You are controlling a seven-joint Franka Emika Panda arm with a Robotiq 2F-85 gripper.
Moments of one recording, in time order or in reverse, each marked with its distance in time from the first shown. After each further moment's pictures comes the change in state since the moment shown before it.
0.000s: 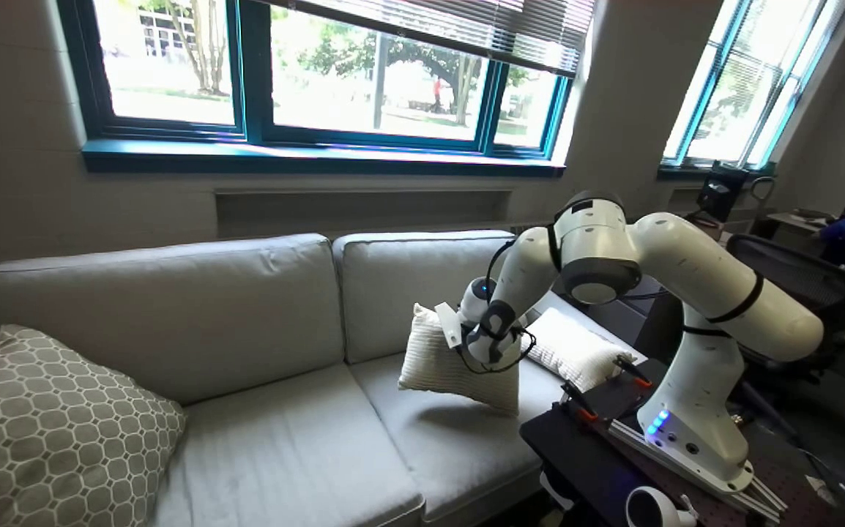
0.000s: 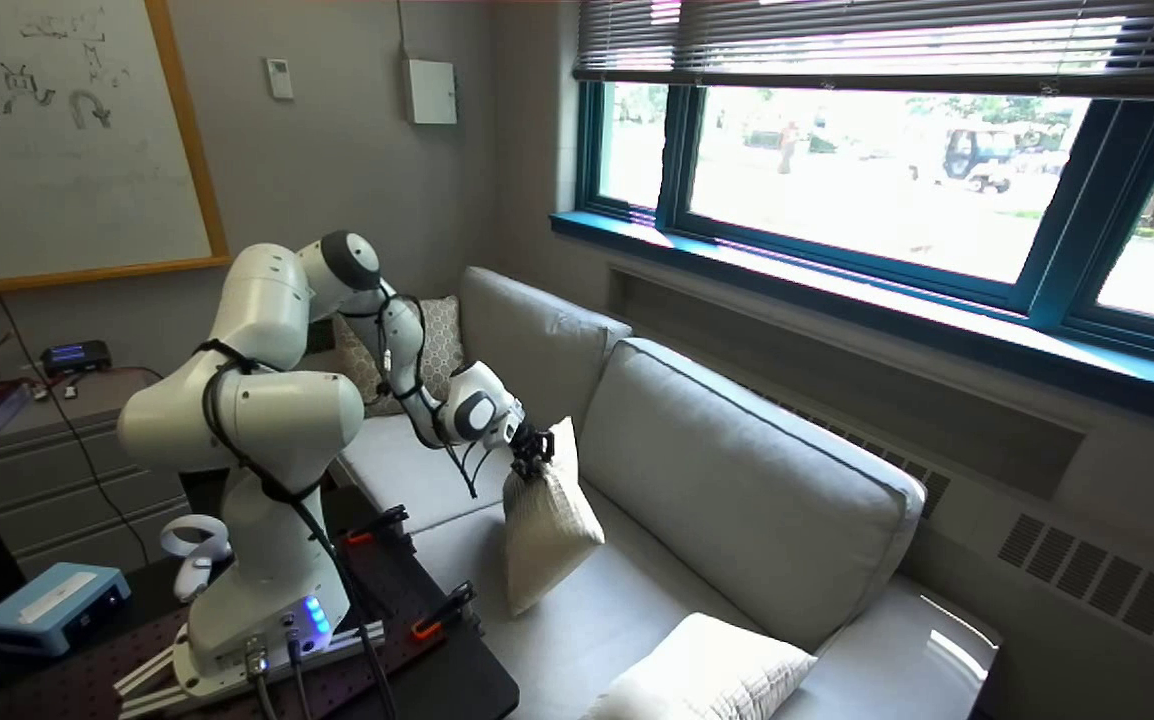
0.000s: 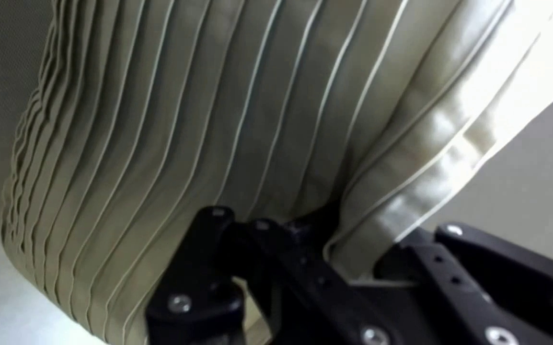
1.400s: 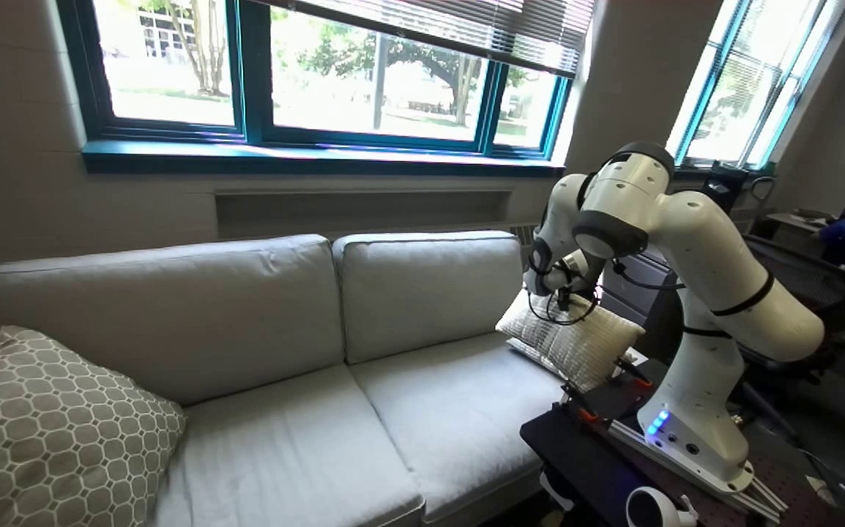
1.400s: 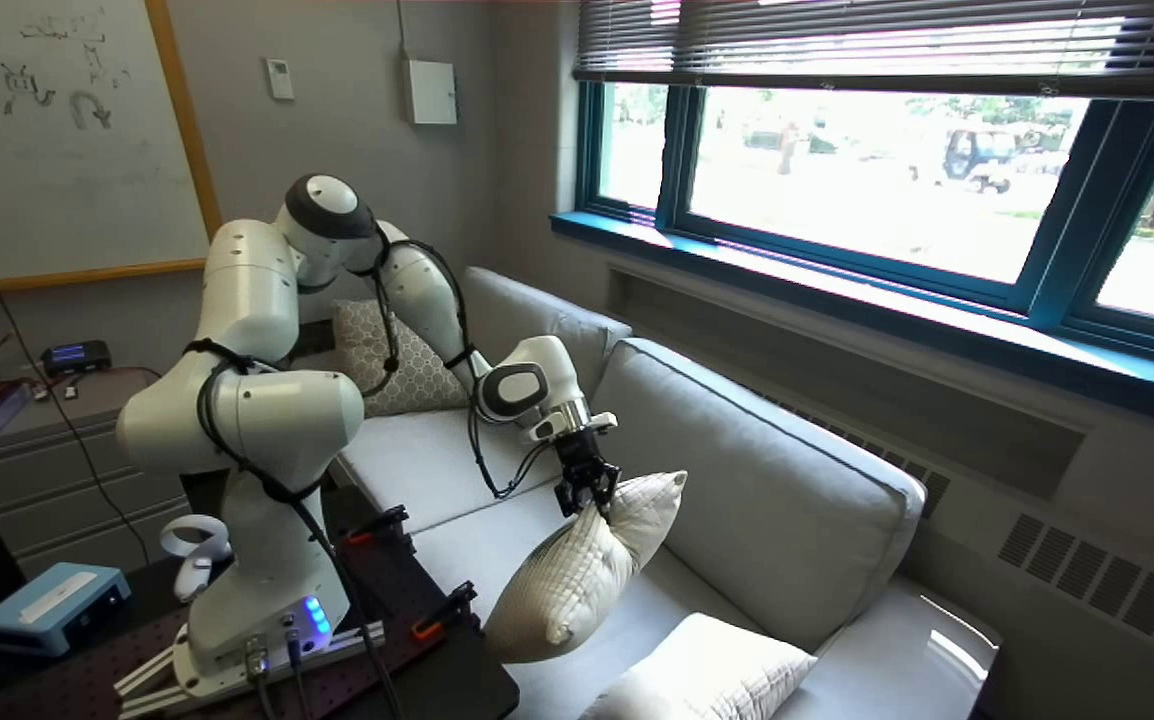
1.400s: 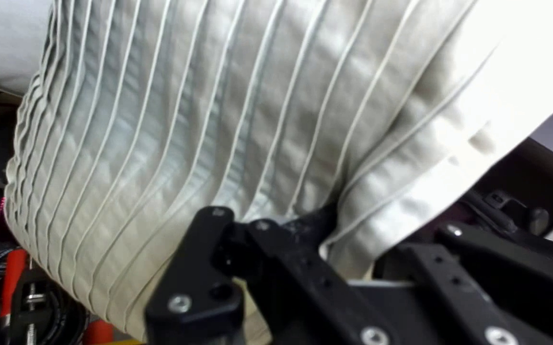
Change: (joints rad) arm 0.021 -0.183 -0.488 -0.354 -0.002 -0.467 0.174
